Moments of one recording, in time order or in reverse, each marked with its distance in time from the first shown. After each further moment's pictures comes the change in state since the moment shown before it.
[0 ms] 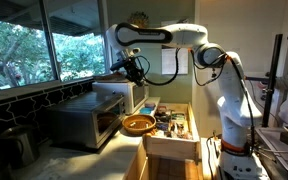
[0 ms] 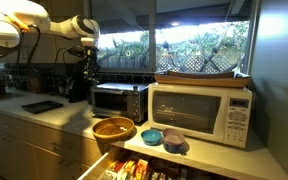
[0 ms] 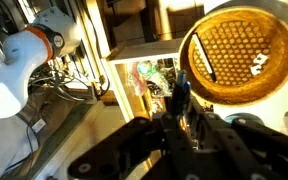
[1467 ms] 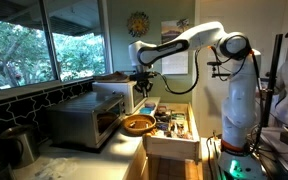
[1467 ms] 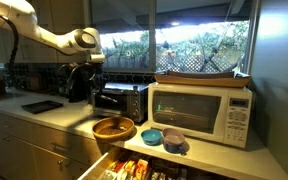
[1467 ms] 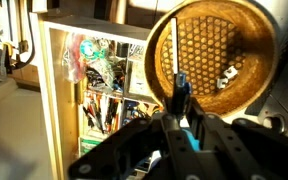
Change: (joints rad) arm -0.228 -0.342 0.095 -0.693 -0.042 0.640 -0.450
